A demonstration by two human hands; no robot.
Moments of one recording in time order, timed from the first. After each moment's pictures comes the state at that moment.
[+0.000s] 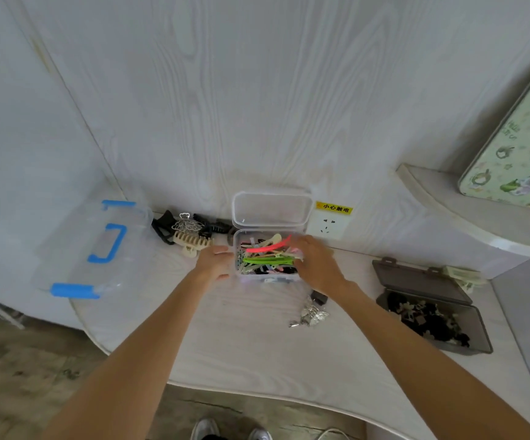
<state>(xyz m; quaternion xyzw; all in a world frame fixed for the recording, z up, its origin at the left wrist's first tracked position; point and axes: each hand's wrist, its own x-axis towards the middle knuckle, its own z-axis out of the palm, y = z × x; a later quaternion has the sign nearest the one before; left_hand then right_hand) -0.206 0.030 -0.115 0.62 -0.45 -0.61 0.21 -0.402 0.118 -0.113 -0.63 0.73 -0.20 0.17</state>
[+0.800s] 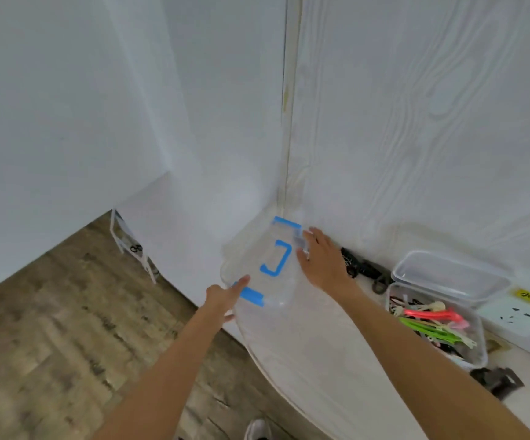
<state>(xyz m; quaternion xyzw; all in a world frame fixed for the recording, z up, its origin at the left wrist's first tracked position) 0.039 0.018 -0.098 0.76 -0.23 -0.54 0.28 -0.163 -0.044 -0.102 -0.72 0.66 -0.12 0.15</state>
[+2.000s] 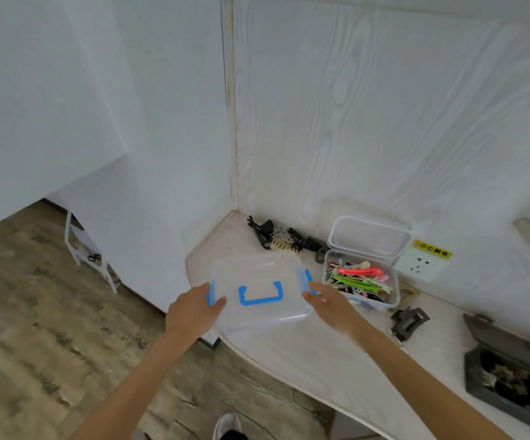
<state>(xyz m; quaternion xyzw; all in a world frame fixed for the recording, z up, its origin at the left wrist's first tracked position) 0.006 0.117 -0.096 0.74 -0.61 -0.25 0.10 -0.246 0.133 -0.073 -0.53 0.72 -0.15 0.41</state>
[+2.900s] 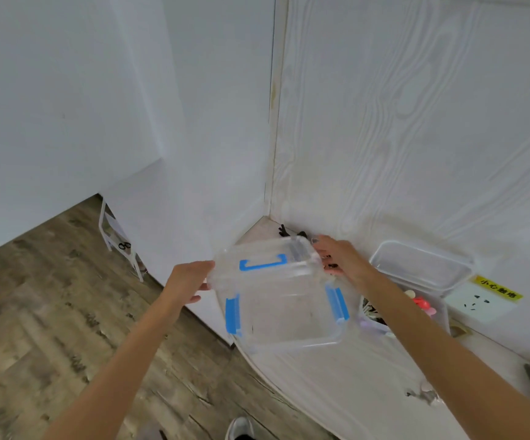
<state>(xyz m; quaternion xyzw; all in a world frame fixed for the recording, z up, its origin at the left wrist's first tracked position) 0.062 0.045 -0.063 0.75 -0.30 -0.49 0.32 -0.199 0.016 -0.009 -0.40 0.70 -0.26 0.54</state>
